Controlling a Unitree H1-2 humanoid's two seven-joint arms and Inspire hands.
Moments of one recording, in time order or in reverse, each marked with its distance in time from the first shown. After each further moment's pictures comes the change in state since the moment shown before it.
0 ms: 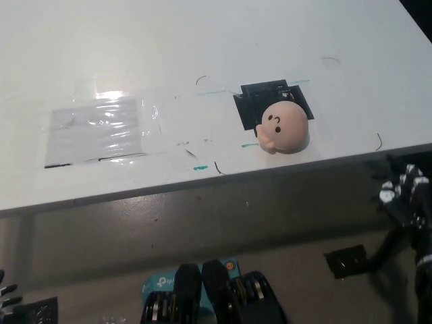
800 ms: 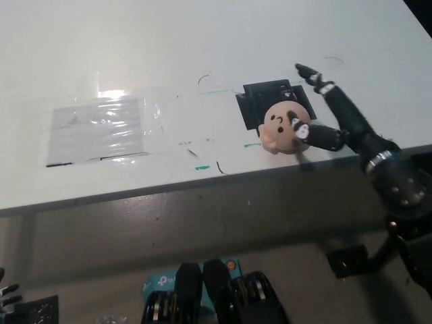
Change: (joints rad) left_arm -0.011 0.000 0.000 -0.013 -0.011 0.034 -0.006; right_arm -0.403 -0.165 0.429 0.118 -0.181 0.081 0.182
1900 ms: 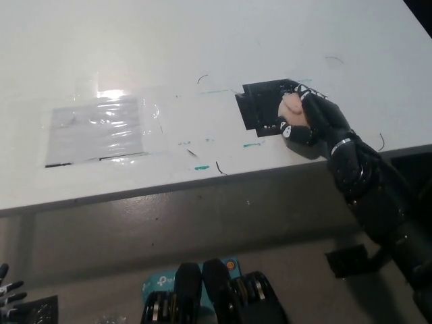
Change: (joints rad) left_arm -0.016 0.000 -0.003 -0.001 -0.003 0.018 -0.019; right_arm -0.232 0.098 0.090 0.797 -0.238 -0.284 -0.200
